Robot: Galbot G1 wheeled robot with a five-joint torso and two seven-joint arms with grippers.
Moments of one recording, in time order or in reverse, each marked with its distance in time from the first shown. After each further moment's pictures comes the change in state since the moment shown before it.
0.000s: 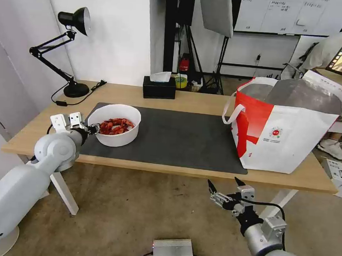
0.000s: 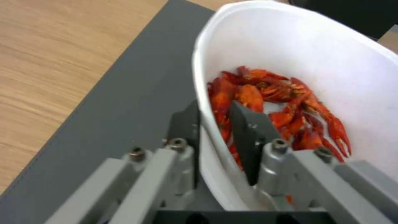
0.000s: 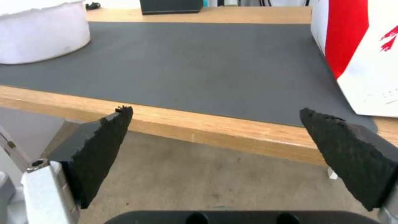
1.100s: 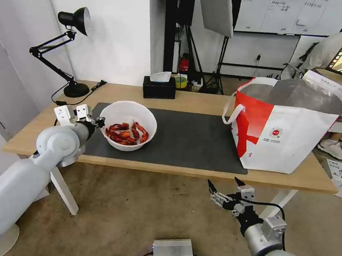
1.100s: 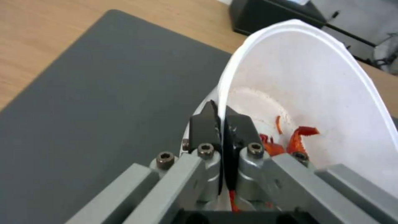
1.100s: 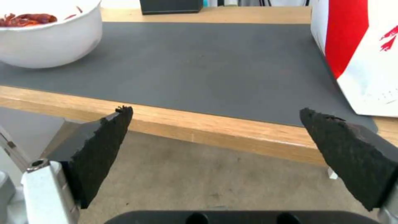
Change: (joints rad) left arm -0.088 -0.008 0.055 -0.101 -0.132 0.007 -0.062; right arm 0.000 0.000 0.000 0.000 0.000 0.000 0.000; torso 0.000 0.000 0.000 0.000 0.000
